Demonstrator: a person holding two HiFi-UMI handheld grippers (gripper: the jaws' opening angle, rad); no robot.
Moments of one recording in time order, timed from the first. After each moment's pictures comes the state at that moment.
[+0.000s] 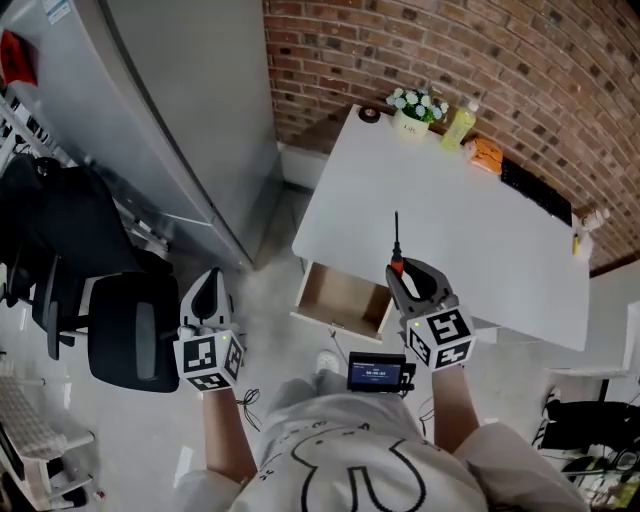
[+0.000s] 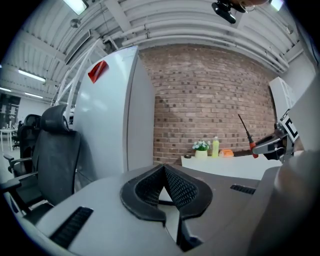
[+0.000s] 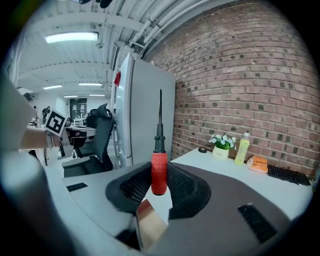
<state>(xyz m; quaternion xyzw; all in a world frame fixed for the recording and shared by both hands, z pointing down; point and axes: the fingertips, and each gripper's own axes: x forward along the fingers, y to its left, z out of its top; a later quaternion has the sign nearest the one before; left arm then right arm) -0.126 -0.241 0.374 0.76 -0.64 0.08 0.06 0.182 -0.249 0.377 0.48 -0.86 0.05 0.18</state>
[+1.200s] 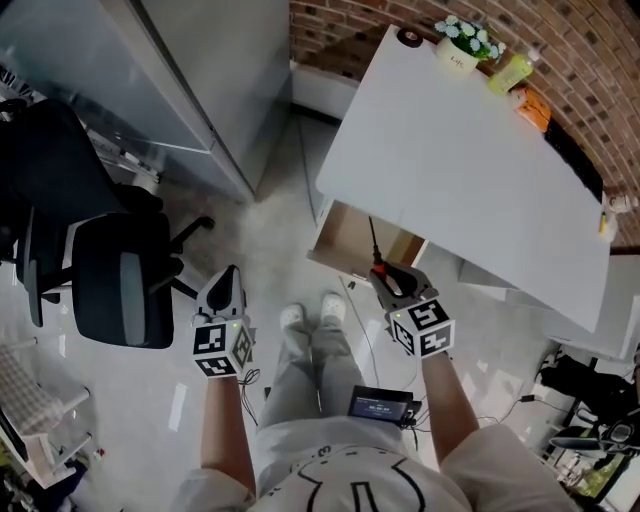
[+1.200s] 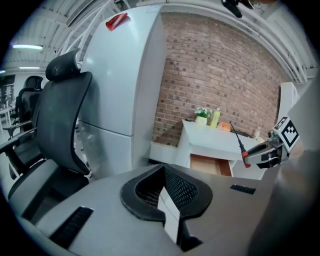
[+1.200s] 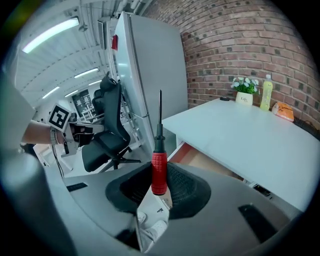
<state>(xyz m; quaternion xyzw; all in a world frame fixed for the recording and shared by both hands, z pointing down) -0.163 -0.191 0.566 0.75 -0.60 0.16 0.22 0.107 -0.194 0.576 0.40 -0.85 0.20 0.29</state>
